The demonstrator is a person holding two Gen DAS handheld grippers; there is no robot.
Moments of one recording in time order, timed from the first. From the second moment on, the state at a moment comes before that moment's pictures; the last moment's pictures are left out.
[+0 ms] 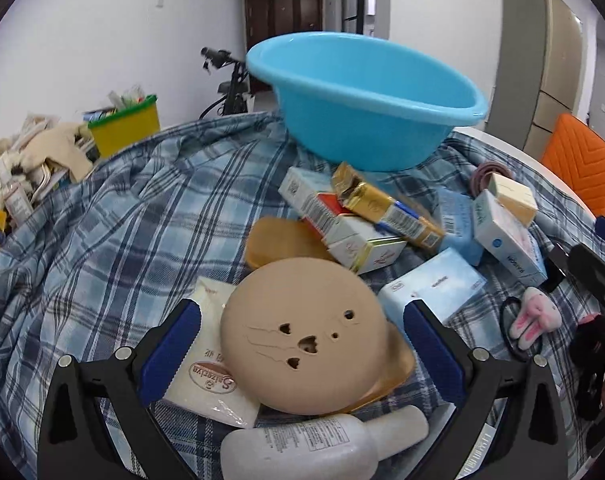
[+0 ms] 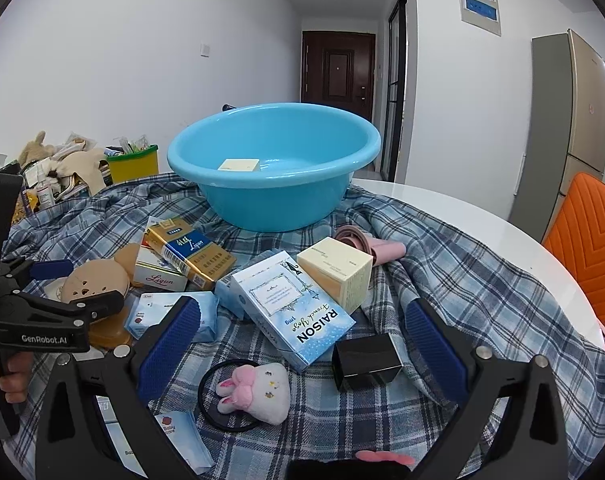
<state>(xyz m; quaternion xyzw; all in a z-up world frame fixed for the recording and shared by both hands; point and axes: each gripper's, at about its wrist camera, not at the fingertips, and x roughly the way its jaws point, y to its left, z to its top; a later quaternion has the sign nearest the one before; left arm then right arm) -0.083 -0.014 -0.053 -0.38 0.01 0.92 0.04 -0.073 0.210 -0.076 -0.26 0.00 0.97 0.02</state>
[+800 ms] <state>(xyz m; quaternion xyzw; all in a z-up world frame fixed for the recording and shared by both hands) -0.044 -0.008 -0.026 -0.27 0.04 0.96 0.04 -0.075 0.207 -0.077 -0.26 0.00 0.96 0.02</state>
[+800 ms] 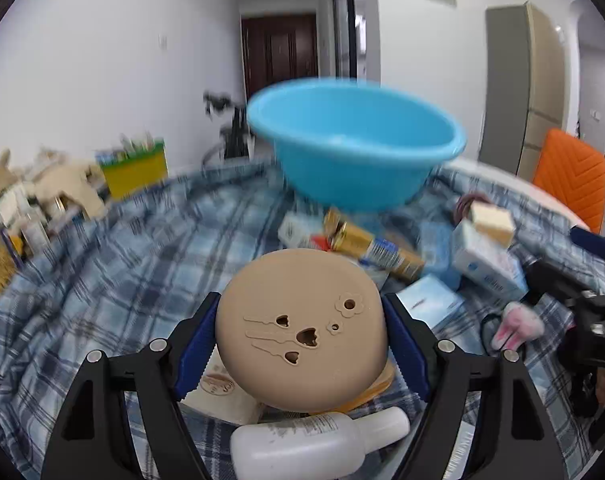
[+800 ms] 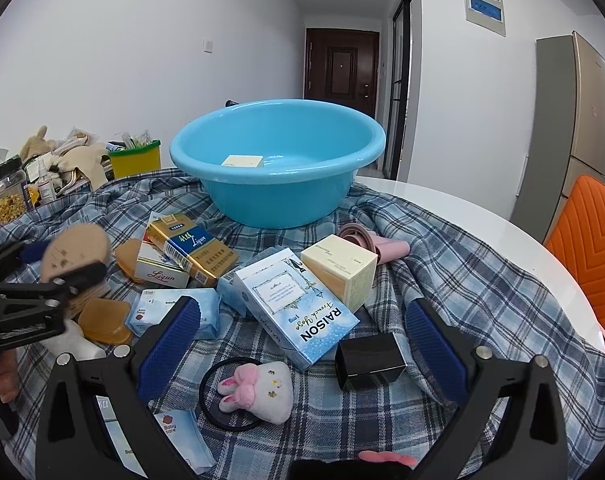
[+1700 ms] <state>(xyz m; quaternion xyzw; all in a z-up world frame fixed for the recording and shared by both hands) -0.025 -0.013 -0.015 -0.22 0.03 0.97 0.04 -0.125 0.201 -0.103 -0.37 -0.02 0.93 0.01</state>
